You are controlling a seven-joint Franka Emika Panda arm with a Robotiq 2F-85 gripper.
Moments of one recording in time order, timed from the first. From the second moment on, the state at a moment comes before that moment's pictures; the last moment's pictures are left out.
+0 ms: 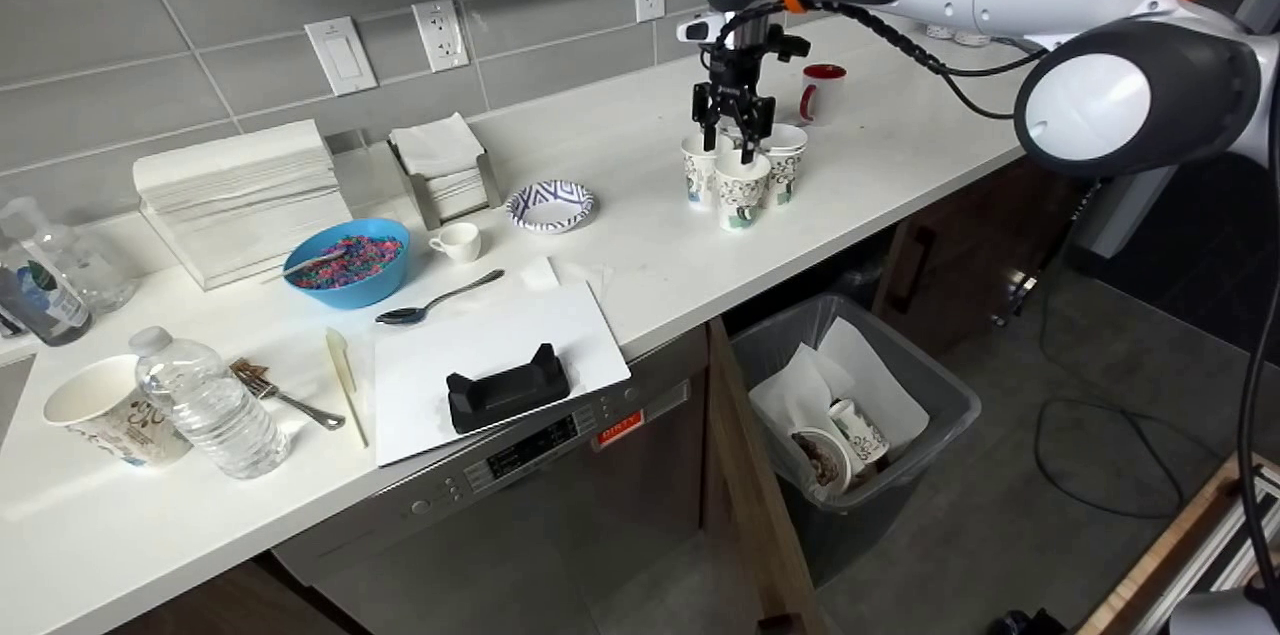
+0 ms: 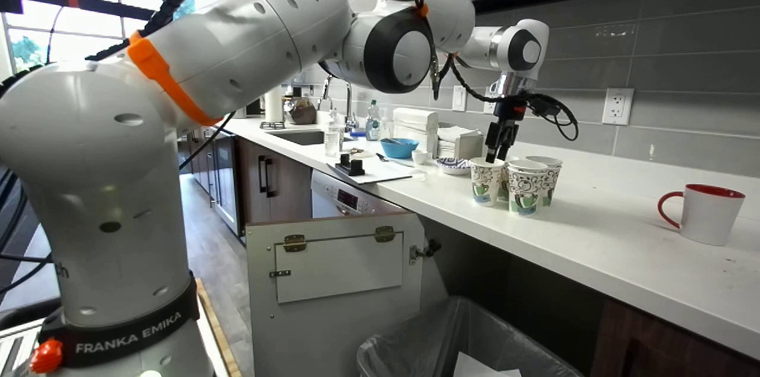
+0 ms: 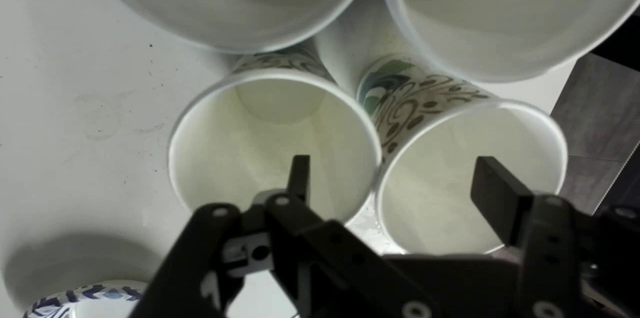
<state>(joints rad) -0.09 1.00 0.19 -0.66 -0.05 1.58 -1.73</state>
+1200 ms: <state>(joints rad) -0.10 1.00 0.21 -0.62 -0.03 1.58 -1.73</state>
